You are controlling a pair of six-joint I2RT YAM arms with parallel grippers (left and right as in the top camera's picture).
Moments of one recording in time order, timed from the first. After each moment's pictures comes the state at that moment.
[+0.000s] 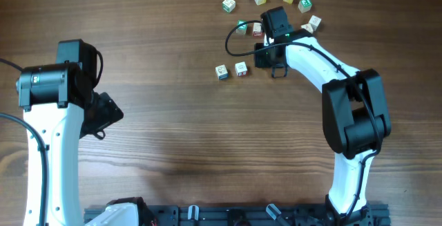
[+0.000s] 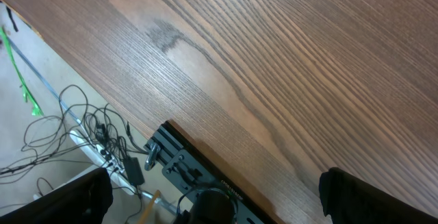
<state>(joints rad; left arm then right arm) 0.09 1.34 1.44 -1.68 -0.34 -0.60 0.33 2.14 1.49 -0.56 0.00 0.29</state>
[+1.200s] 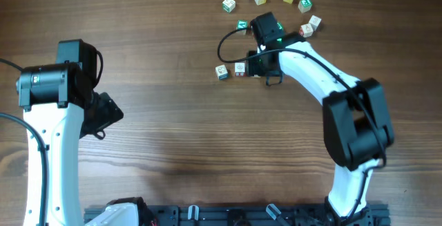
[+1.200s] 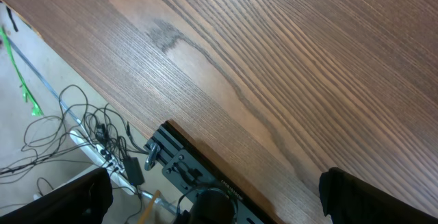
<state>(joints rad) 0.09 1.34 1.44 -1.68 -0.34 -0.60 0.40 2.04 1.47 -0.67 0.01 0.36</state>
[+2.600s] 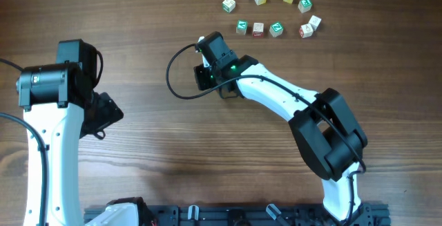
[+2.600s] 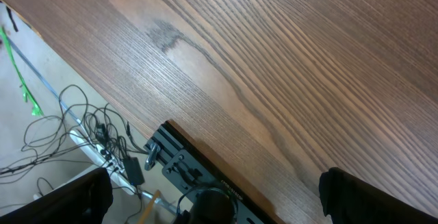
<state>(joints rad) 0.09 1.34 1.44 -1.68 -0.34 -0.60 0.68 2.09 1.46 -0.36 -0.10 0.36</state>
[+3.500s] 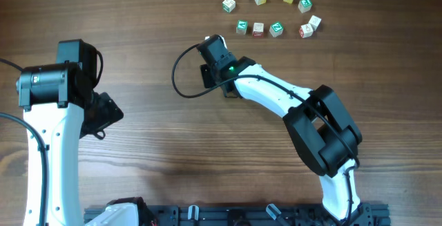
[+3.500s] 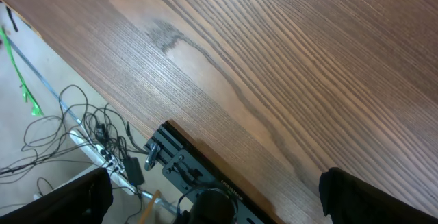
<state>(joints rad) 0.09 1.34 1.44 -1.68 -0.34 -0.60 0.68 2.13 1.46 -0.35 0.12 0.38</state>
